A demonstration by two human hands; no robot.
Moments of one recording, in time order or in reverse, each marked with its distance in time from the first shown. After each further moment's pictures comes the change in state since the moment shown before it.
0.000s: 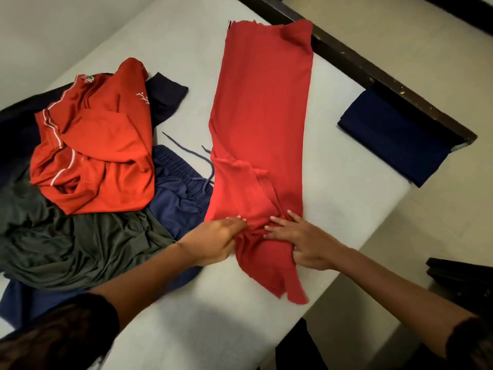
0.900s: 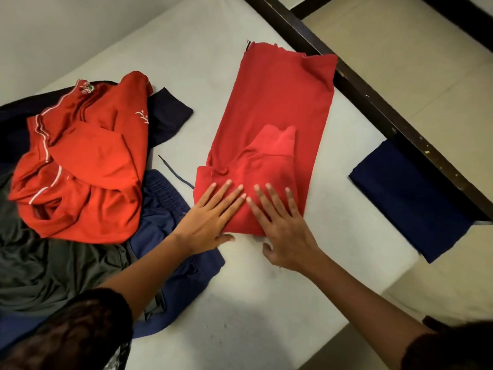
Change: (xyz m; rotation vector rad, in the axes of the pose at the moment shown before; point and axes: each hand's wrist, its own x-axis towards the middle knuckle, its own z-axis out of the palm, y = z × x) left_hand 0.081 -0.072 -0.027 0.518 0.150 -0.098; right_hand 0.088 0.053 -0.053 -0.459 0.298 0.070
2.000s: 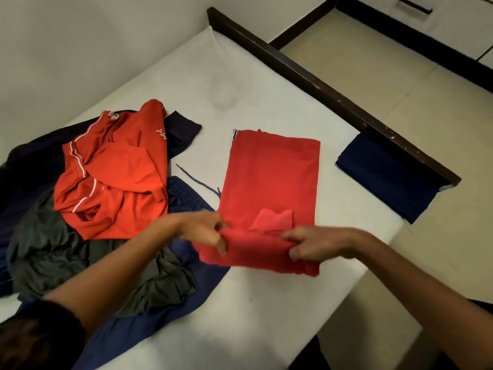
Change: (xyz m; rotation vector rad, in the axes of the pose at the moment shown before) left_hand -0.046 0.002 -0.134 -0.720 -0.813 -0.242; right_hand -0.043 -0.056 -0.146 0.898 -0.863 0.411
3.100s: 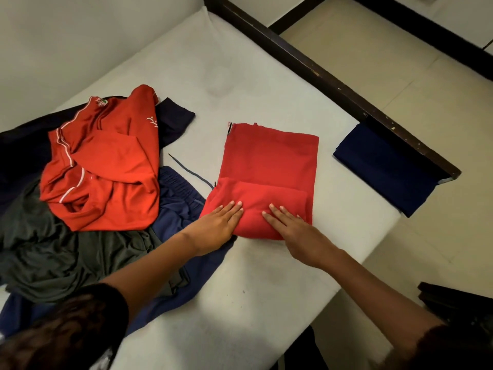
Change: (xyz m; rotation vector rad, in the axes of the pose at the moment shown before) left_hand 0.070 -0.024 0.065 0.692 0.491 0.280; right_hand 0.067 0.069 0.034 -0.666 0.495 -0.173
